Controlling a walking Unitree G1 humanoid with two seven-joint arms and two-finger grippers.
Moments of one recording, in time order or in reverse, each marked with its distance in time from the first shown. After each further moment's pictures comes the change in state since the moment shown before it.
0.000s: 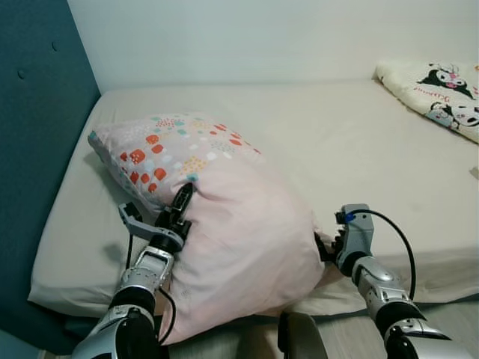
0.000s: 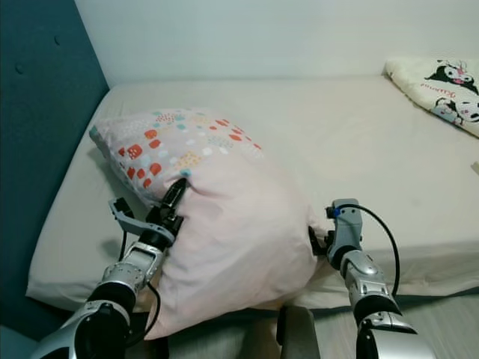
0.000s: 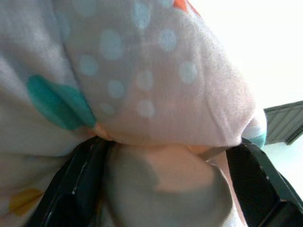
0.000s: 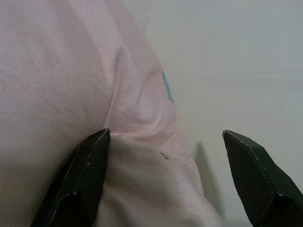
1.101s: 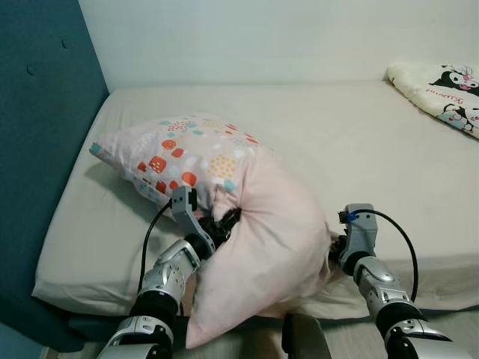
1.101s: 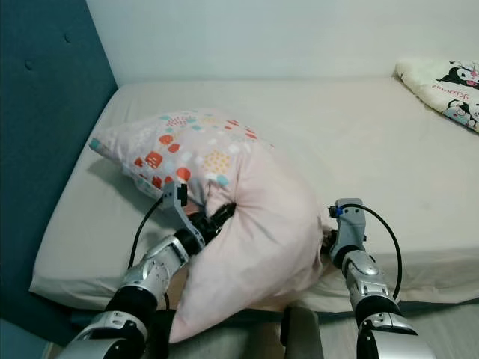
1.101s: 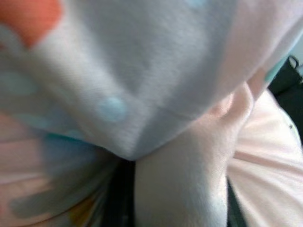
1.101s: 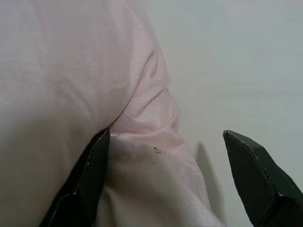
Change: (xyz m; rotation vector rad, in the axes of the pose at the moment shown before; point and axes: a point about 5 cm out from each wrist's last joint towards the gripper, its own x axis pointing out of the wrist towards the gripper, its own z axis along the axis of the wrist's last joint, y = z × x) left arm 0.021 -0.026 -0.049 0.519 0.338 0.013; right arm 0.000 -0.002 0.002 -0.012 -0.020 -0.054
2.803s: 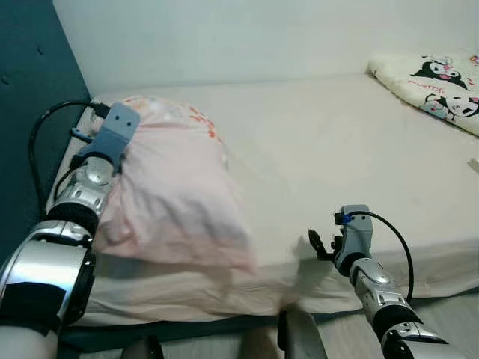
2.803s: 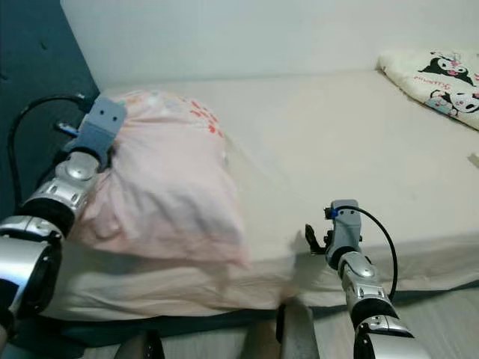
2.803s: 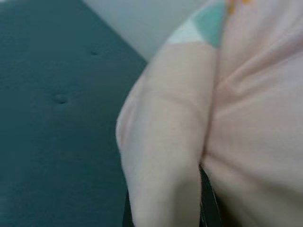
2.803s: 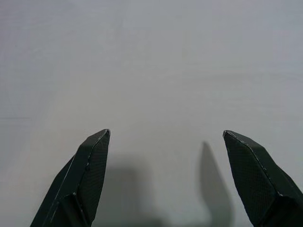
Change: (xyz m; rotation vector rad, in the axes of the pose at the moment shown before) left arm -0.042 0.056 0.216 1.349 -0.160 0.965; right arm 0.000 0.005 -0.002 -0.003 -0.015 0.010
